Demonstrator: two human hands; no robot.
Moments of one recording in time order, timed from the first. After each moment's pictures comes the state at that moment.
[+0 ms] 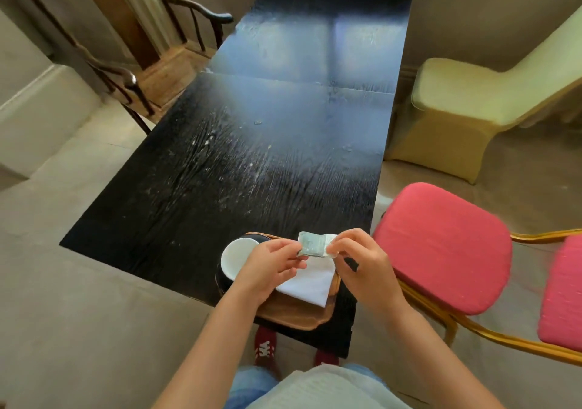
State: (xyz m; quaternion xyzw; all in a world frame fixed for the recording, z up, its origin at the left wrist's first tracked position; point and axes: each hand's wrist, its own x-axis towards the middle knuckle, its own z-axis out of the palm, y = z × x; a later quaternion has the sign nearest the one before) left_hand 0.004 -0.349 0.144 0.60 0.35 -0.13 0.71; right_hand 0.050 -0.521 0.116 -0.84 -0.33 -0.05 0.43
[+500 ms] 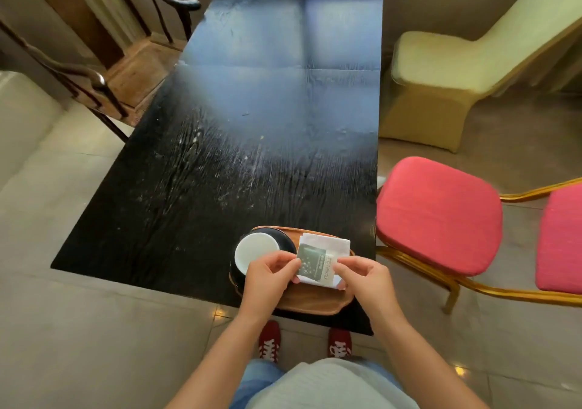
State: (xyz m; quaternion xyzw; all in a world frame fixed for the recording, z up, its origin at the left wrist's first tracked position) left_hand -0.042 -0.313 0.120 0.76 0.24 -0.07 0.60; right_hand -0.012 -0.478 0.114 -0.73 0.15 0.21 0.63
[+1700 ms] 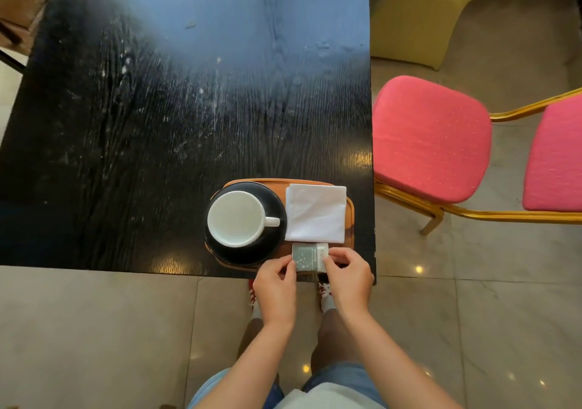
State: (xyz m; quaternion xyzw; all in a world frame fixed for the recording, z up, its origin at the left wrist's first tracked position) left_hand -0.086 -0.340 -0.006 0.81 0.34 -0.06 0.47; right_hand -0.062 -0.442 0.000 -0.82 0.33 0.15 0.45
